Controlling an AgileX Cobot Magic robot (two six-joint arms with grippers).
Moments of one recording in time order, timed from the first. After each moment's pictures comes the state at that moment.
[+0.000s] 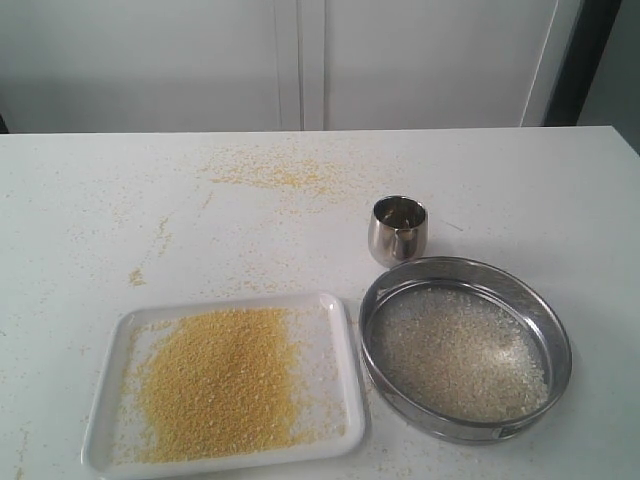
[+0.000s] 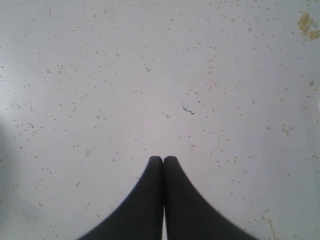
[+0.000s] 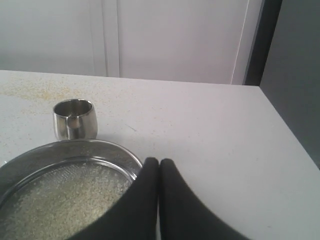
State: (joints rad) left arm -0.22 1.22 -0.89 0.42 0.88 -0.30; right arm 0.07 0.01 -0.11 0.01 0.35 0.00
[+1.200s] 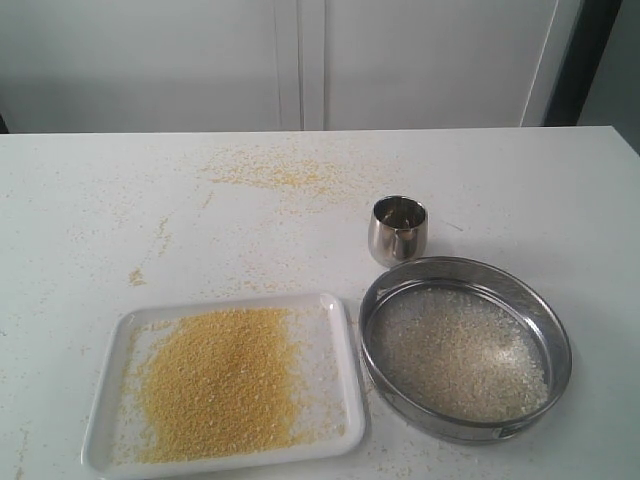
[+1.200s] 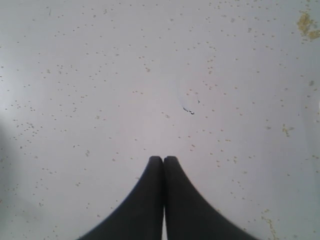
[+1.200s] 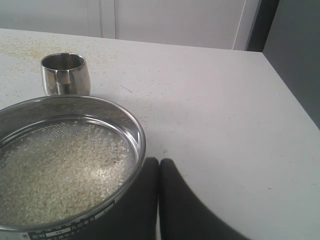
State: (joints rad) left arm -0.22 1.22 -0.89 0.42 0.88 -0.30; right arm 0.07 0.01 -0.01 -0.02 0.34 0.00
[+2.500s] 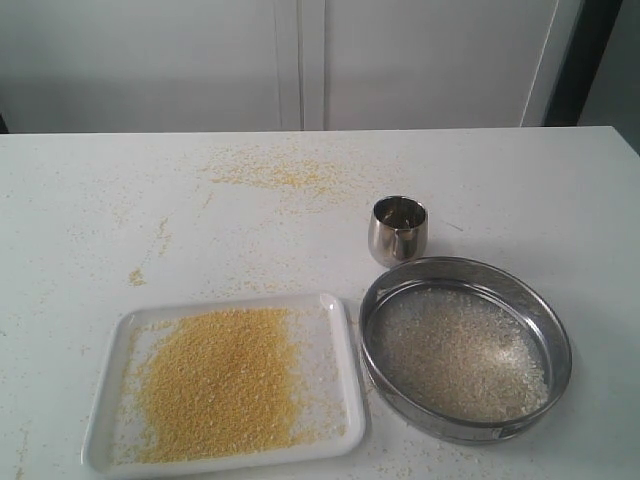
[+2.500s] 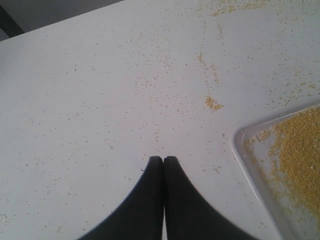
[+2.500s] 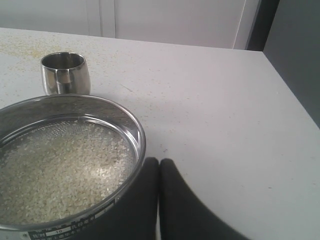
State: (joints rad) left arm -0.22 0.64 -0.58 0.18 0.60 0.01; right arm 0.07 0.01 -0.01 -0.02 0.34 0.00
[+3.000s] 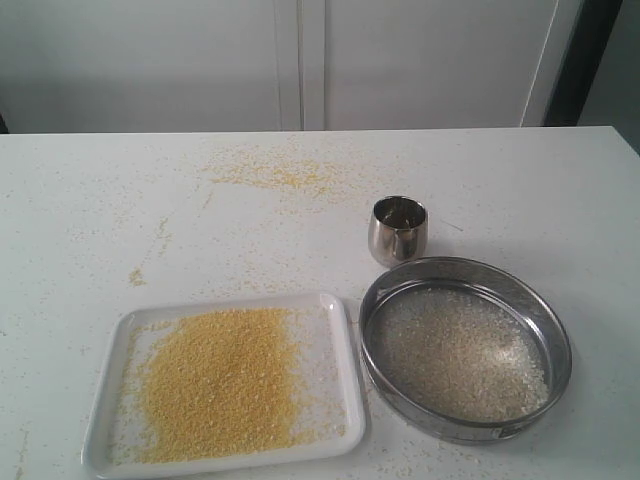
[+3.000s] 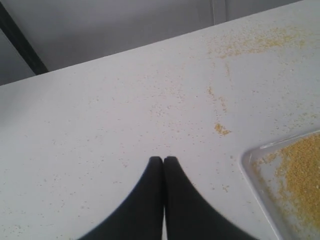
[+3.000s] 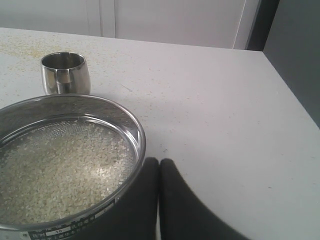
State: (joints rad) left arm -0.12 0.33 -0.41 0.05 0.52 0.14; right arm 0.07 0.01 -0.01 -0.02 0.34 0.00
